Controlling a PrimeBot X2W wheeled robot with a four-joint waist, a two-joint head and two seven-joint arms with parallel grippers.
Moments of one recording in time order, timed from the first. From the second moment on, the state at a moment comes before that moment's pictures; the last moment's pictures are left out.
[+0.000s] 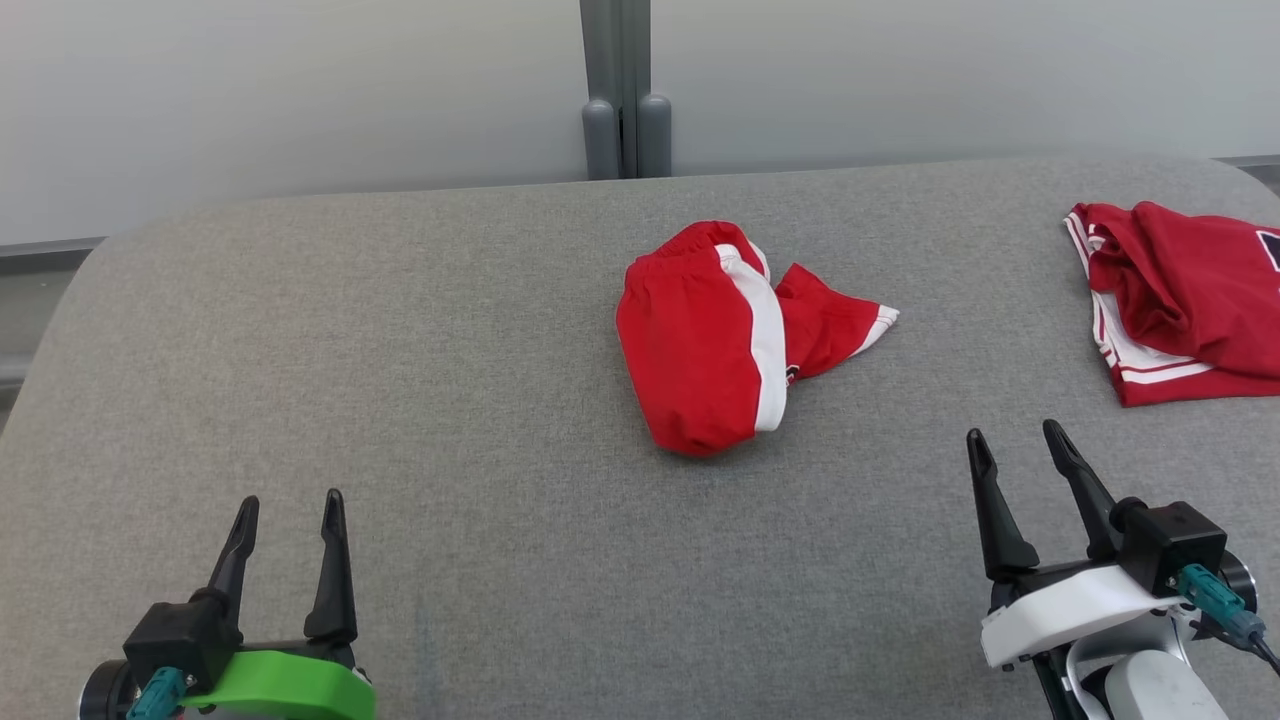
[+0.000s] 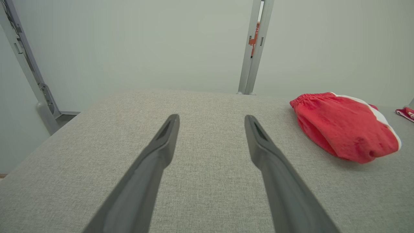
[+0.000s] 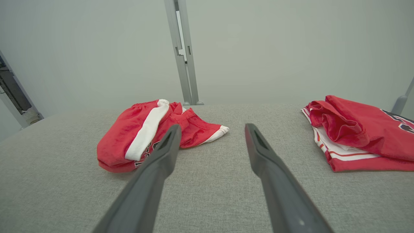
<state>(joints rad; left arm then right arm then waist) 0.00 0.10 0.01 0.21 -0.23 -0.12 -0.26 -0.05 -0.14 0.07 0.18 0.23 0.13 -0.26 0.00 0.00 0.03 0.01</state>
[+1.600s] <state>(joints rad) 0.00 0.09 0.02 0.22 -0.22 -0.13 -0.26 -0.05 -0.14 0.07 0.19 0.23 0.13 -0.26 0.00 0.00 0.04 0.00</state>
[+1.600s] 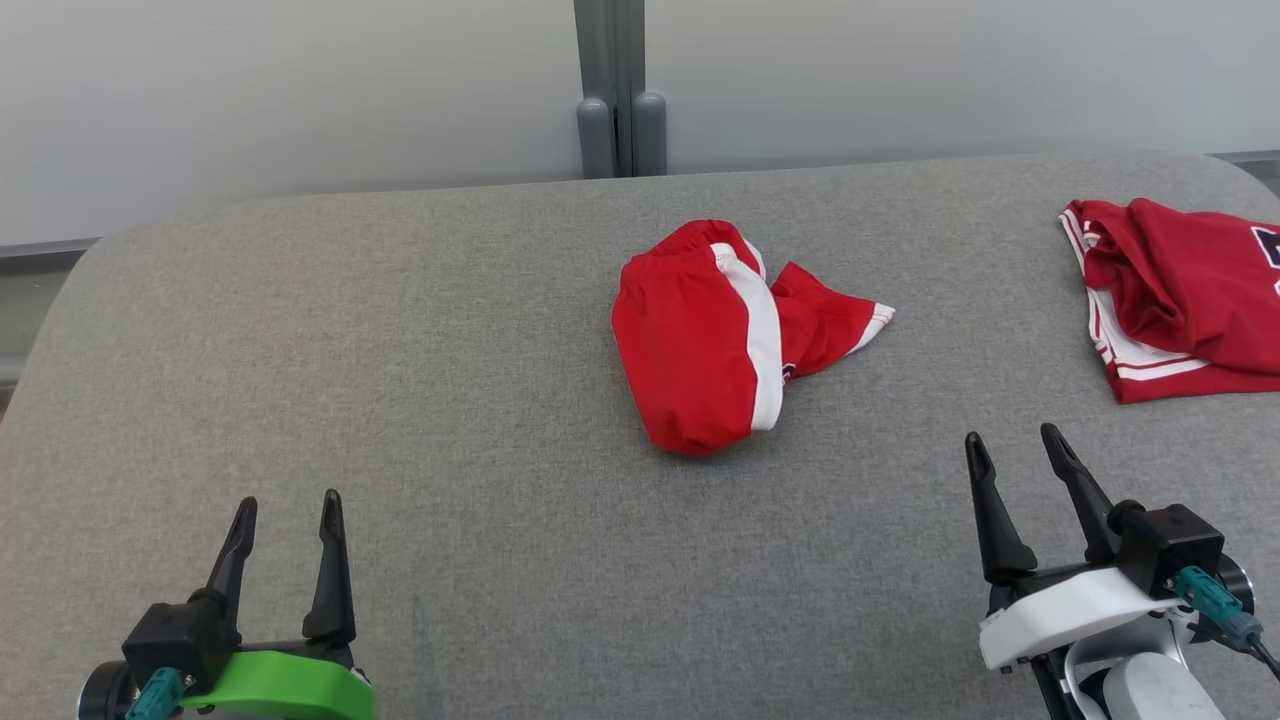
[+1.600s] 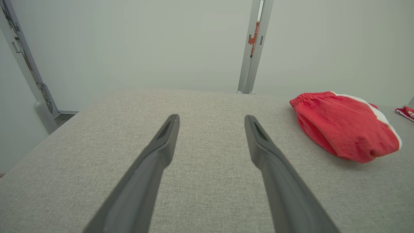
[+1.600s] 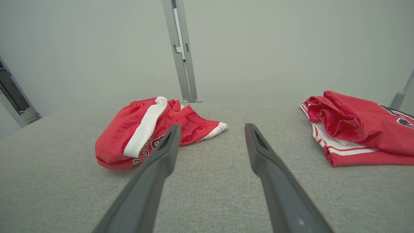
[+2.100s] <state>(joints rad) -0.02 0.09 0.00 0.22 -0.22 -0.13 -0.26 -0.15 -0.19 0.15 0.24 0.23 0.13 -0.26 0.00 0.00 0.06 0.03</state>
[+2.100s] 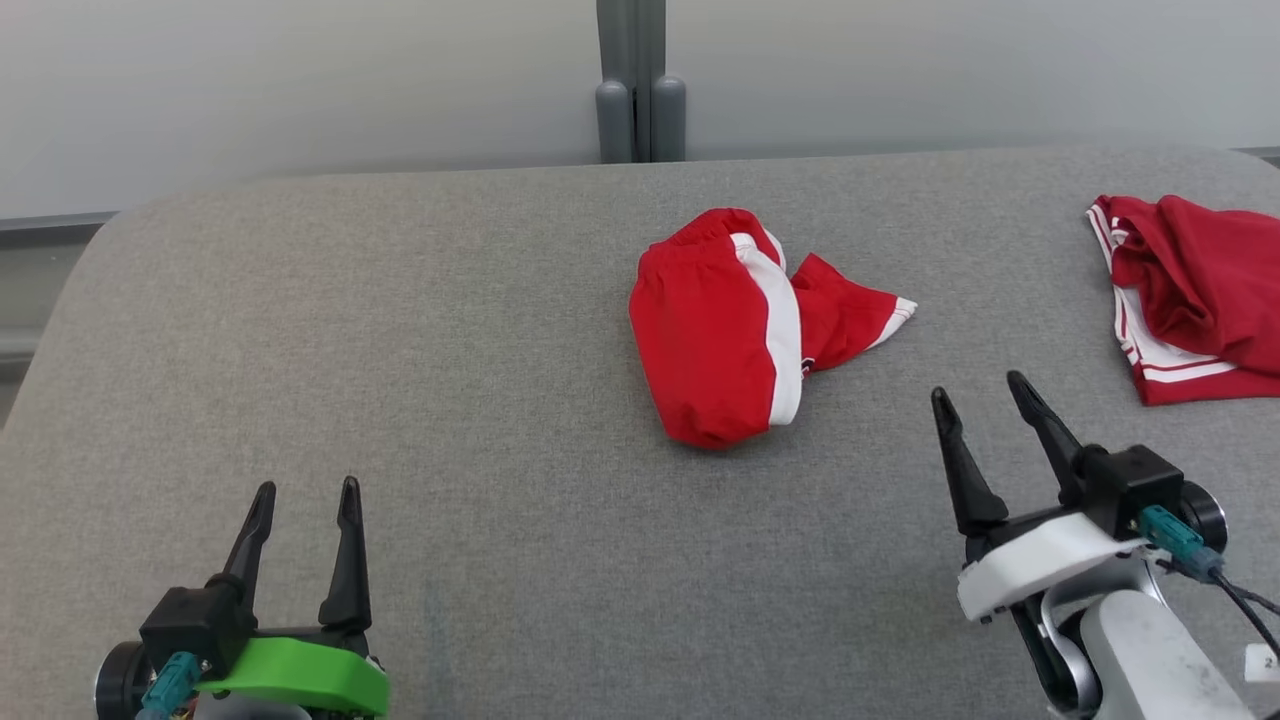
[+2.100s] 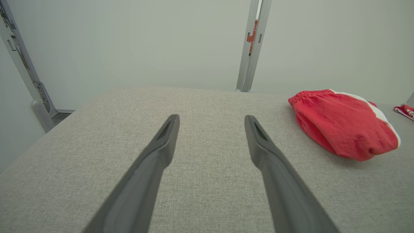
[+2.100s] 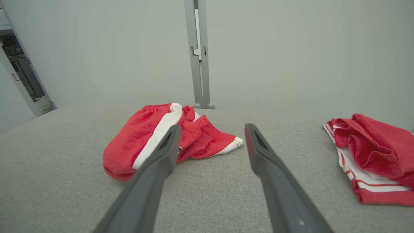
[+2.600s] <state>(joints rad) -0.09 0.07 -0.05 0.23 -0.22 -0.13 -0.26 -0.61 -0.27 0.36 0.54 0.26 0.13 -0.19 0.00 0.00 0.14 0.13</state>
